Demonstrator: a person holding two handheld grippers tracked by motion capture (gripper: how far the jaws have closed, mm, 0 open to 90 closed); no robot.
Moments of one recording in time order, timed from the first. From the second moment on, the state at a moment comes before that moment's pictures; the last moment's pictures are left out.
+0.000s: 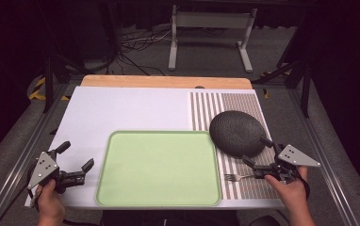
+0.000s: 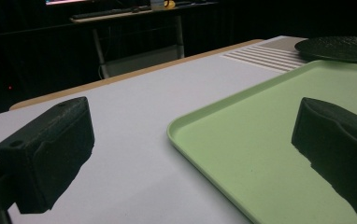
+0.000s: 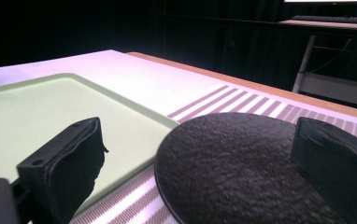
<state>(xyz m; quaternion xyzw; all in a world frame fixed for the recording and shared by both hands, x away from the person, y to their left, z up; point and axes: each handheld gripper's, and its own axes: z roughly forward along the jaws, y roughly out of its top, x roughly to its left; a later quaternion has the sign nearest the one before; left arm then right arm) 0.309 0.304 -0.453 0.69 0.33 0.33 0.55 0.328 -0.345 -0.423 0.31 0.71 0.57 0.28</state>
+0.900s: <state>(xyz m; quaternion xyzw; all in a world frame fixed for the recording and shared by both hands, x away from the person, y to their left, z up) 0.309 0.304 -0.453 0.69 0.34 0.33 0.55 0.354 -0.325 -0.382 0.22 0.86 0.41 0.22</state>
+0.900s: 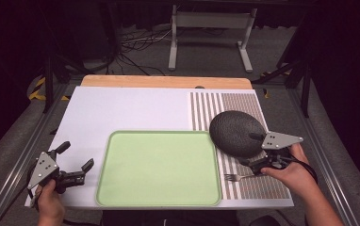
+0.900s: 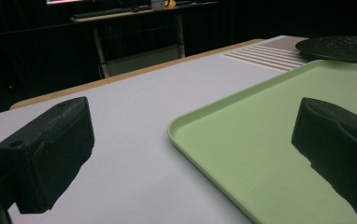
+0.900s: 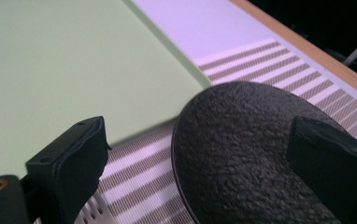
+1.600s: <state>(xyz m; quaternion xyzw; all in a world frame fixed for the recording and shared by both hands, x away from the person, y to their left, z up) 0.309 0.304 -0.453 0.69 0.34 0.33 0.55 0.362 -0.317 -0.379 0.17 0.93 0.28 0.18</state>
